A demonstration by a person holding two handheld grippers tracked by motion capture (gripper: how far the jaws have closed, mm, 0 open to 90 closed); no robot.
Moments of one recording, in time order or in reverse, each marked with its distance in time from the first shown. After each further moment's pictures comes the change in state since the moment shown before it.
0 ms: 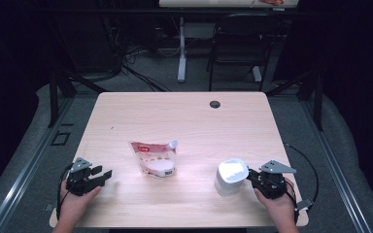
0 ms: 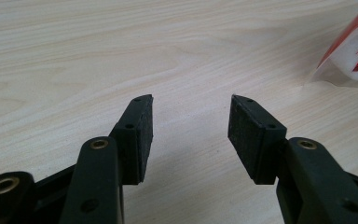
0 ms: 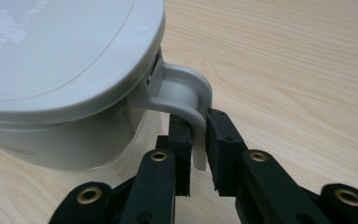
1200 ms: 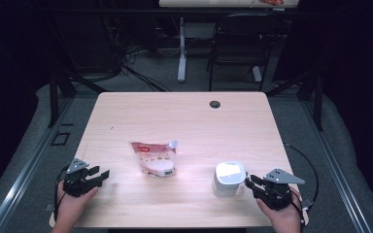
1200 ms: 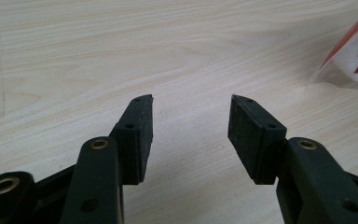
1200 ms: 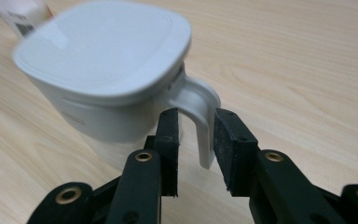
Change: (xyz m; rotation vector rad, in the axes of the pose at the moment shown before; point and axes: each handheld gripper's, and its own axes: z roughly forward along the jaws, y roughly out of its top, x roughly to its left) left arm 0.003 -0.002 -0.007 -0.012 0.017 -0.013; right arm 0.019 -0.004 -0.034 -0.035 0.029 0.009
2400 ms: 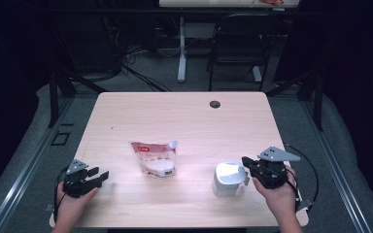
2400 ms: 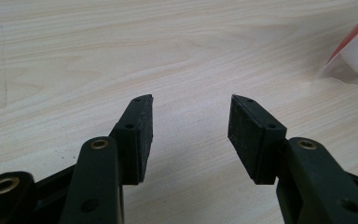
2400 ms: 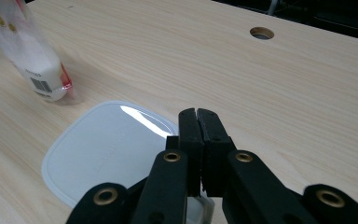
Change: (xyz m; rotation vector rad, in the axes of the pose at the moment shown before) left arm 0.001 -0.004 0.001 0.013 0.007 -0.009; right arm 0.005 0.064 0.002 -0.032 -0.001 -0.059
